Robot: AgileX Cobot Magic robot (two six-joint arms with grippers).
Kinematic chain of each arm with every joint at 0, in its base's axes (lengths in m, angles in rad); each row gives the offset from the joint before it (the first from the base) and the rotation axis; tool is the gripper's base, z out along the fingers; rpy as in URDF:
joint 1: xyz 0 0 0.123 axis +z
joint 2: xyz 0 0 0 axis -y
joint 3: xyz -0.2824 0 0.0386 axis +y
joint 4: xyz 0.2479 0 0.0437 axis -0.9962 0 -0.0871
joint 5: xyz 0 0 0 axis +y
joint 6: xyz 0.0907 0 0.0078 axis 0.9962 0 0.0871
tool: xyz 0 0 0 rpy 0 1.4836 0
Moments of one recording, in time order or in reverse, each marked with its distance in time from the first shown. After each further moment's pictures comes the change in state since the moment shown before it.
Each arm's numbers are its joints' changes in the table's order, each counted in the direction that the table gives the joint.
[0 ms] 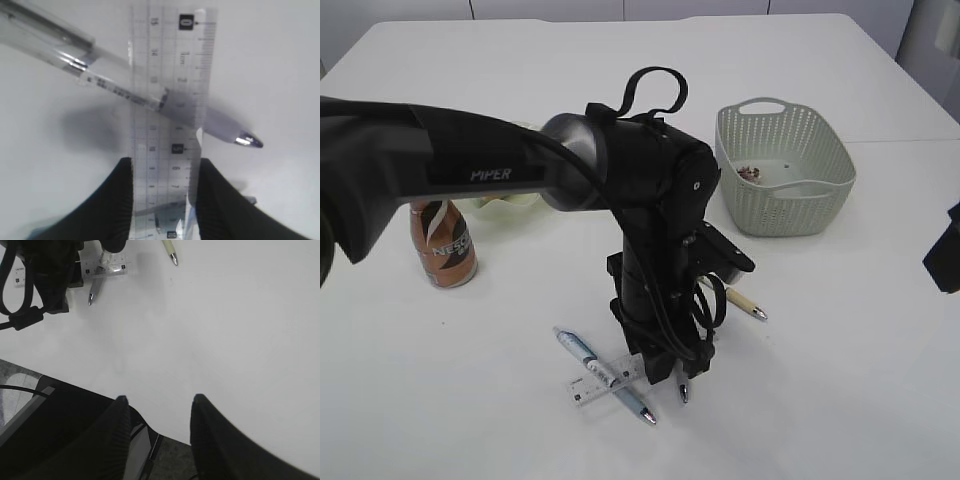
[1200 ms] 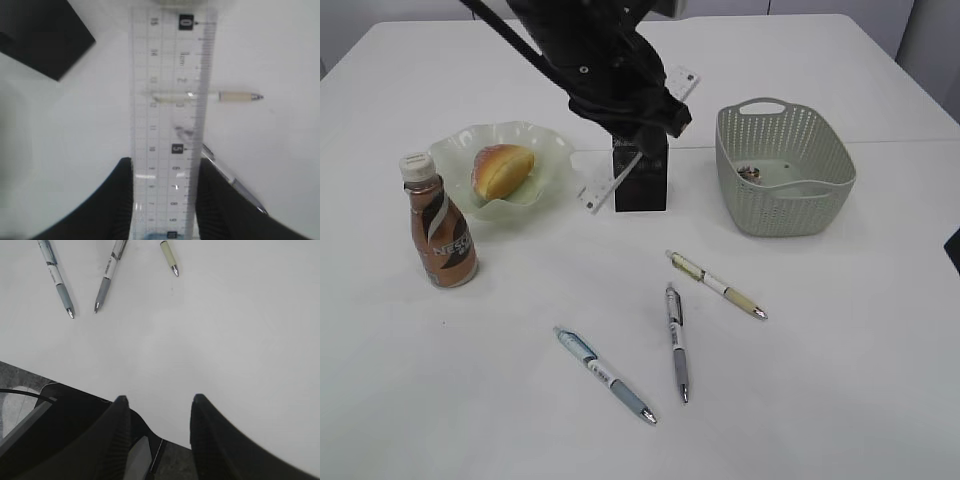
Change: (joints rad) left arm 0.144 0.330 -0.054 -0.017 -0.203 -0.139; right arm 0.000 0.062 0.000 0.000 0.002 -0.002
